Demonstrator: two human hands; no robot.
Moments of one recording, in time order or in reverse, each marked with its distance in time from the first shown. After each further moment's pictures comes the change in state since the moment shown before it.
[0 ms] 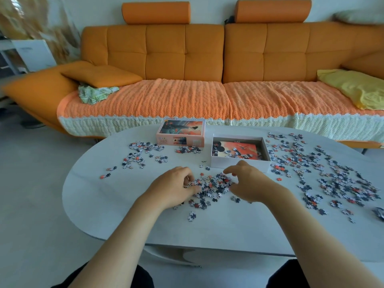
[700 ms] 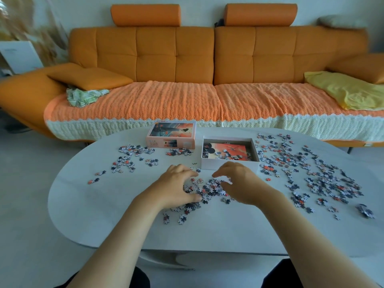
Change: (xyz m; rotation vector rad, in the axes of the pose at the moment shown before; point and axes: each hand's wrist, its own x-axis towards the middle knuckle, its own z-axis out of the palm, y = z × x) left_hand 0.015 0.013 0.007 -0.026 -0.132 0.090; right_hand -0.007 0.011 -0.001 0.012 0.152 -0.228
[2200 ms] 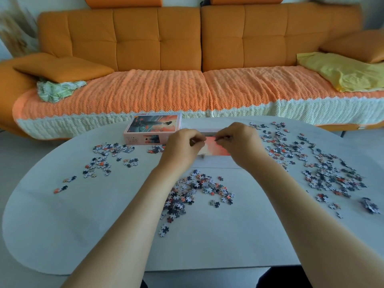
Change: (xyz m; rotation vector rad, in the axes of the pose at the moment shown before) left_hand 0.101 0.048 -0.003 -0.316 0.501 0.134; right_hand 0.057 0.038 -0.036 0.114 0.439 0.163
